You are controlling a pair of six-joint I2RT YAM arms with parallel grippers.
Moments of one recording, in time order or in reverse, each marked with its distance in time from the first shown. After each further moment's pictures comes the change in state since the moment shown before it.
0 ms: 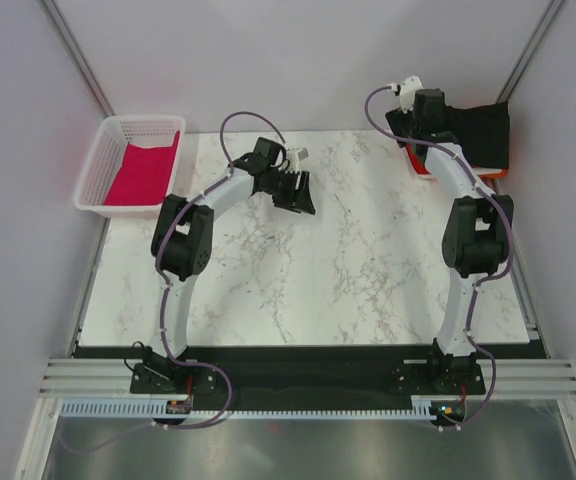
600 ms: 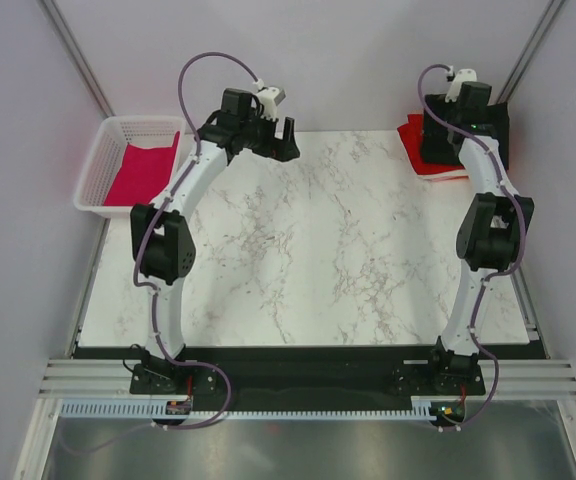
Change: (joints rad) left arm 0.095 -0.112 0.296 -0.052 -0.198 0.166; right arm -0.136 -0.051 0.009 -0.107 -0.335 0.366
